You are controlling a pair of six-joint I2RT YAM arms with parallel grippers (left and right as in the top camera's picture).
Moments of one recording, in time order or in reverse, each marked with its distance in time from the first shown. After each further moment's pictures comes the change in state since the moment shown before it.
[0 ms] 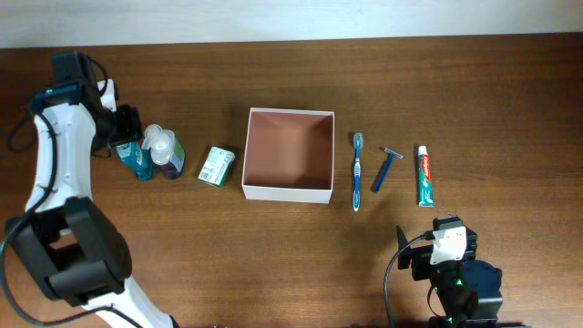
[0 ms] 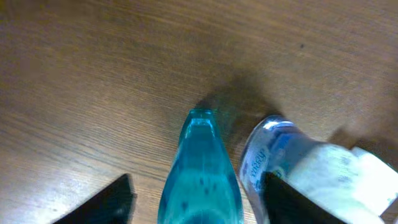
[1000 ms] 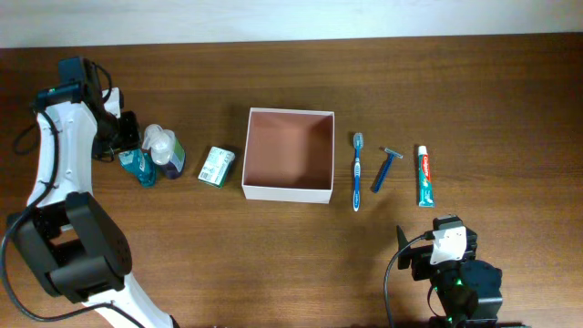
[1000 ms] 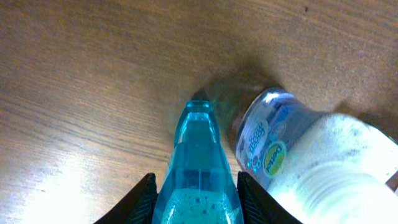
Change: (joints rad) left arm 0.000 0.009 0.010 -0.086 0.019 0.004; right arm 0.000 0.000 0.000 0.000 0.000 0.000
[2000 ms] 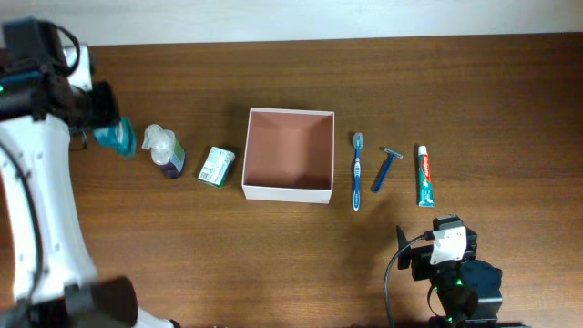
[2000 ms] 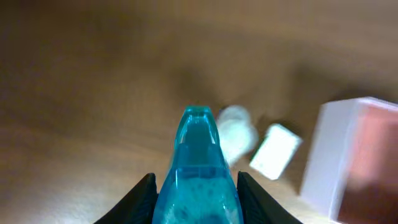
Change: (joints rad) left arm -0.064 -0.274 0.304 -0.239 -0.012 -0.005; right arm 0.000 0.000 0.000 0.000 0.000 0.000
